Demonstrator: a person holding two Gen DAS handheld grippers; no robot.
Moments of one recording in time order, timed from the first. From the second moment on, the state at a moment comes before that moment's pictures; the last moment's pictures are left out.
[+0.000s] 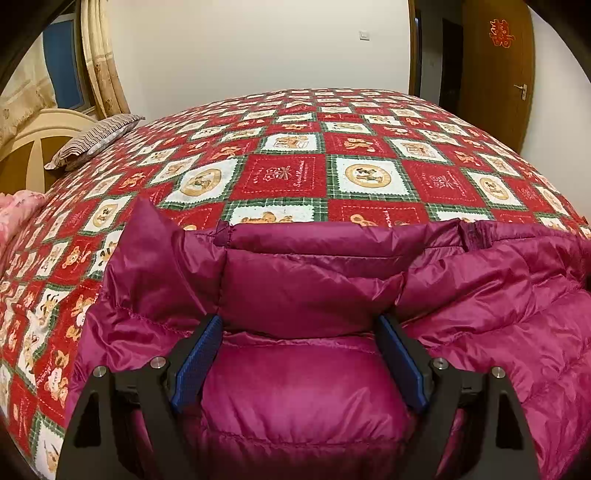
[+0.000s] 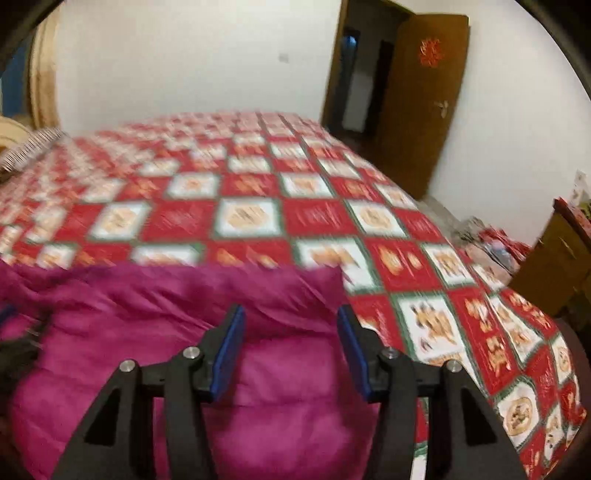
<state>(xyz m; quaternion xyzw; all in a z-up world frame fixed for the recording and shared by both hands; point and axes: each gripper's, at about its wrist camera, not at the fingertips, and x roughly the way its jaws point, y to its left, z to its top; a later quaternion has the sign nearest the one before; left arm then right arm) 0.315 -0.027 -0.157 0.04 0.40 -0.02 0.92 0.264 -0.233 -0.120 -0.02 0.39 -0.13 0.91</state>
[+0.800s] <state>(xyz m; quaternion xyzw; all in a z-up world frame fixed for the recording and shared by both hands) 0.216 0.062 -0.097 -0.02 0.35 0.00 0.94 0.192 -0.213 -0.067 0.05 0.34 -0.02 0.94</state>
